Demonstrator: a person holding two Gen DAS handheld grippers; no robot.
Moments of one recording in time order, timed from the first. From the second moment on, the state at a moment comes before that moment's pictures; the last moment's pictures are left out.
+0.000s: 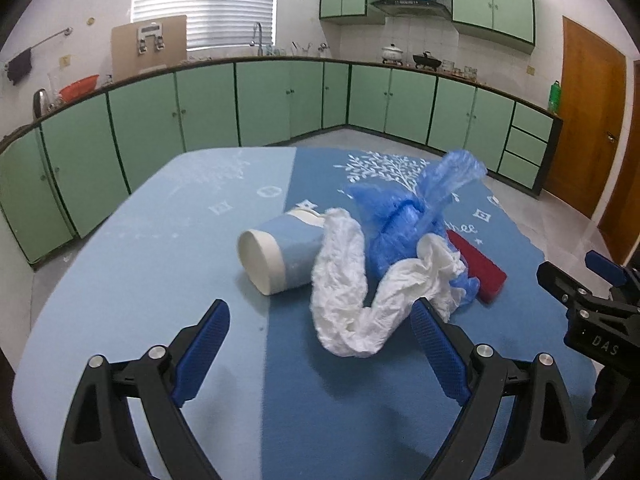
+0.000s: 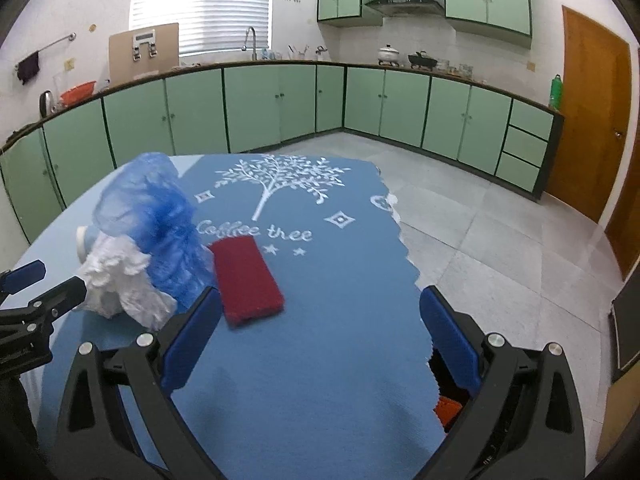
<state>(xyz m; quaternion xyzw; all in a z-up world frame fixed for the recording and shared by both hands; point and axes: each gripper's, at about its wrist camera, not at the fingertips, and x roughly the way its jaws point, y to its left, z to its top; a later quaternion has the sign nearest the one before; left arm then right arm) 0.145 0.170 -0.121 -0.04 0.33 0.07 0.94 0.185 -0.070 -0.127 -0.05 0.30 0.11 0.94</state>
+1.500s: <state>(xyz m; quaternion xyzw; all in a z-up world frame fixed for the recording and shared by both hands) 0.120 0.247 -0.111 -0.11 0.31 0.15 0.93 0.206 0.056 -0.108 -0.07 0.29 0.24 0.92</state>
